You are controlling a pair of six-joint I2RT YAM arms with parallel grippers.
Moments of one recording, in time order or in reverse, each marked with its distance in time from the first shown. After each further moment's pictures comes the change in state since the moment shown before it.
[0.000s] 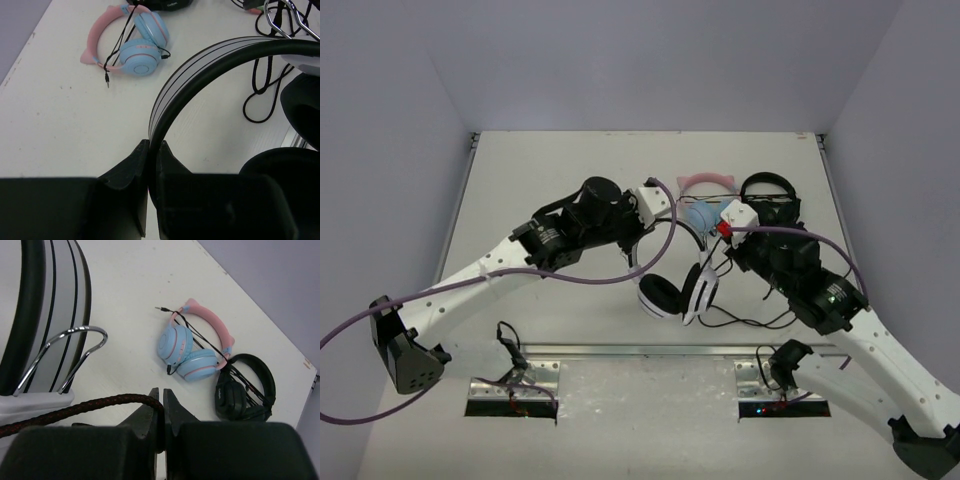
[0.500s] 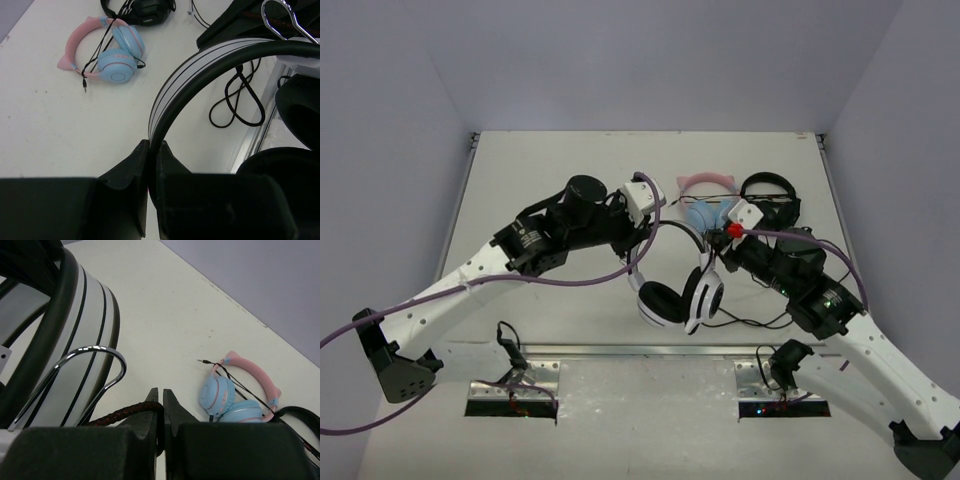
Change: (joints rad) left arm 0.000 -0.090 0.021 -0.033 0.082 -0.123; right arm 0.000 -0.065 -0.112 0.278 -0.224 0.150
